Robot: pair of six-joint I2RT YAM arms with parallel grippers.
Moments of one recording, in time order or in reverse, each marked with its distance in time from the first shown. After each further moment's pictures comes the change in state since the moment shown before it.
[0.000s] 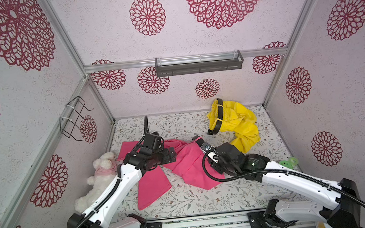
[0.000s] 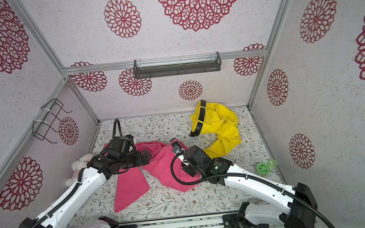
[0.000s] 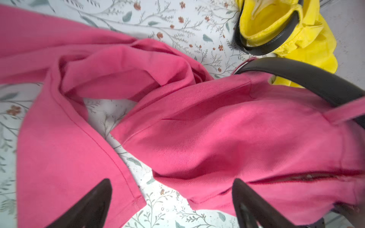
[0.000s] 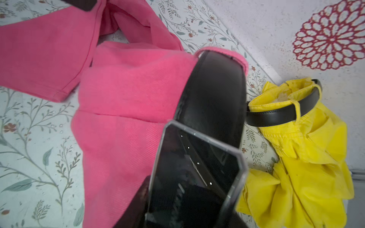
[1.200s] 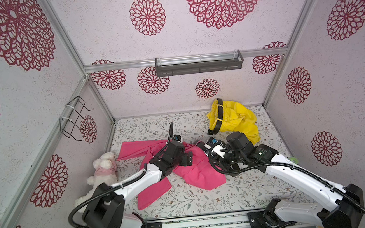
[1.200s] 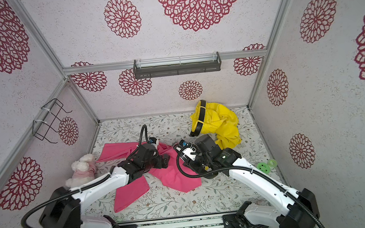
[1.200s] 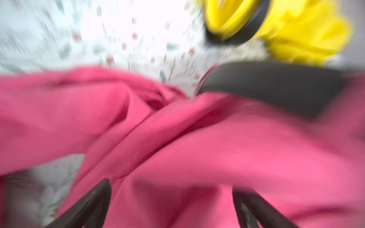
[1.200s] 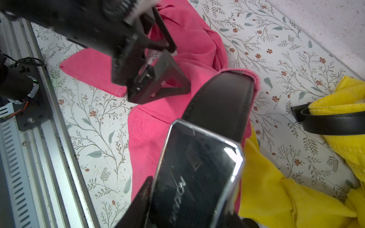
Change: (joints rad) left arm -0.227 0.182 -0.205 0.579 -0.179 0.133; right arm -0.216 -0.005 0.039 -0.090 -0.453 -0.043
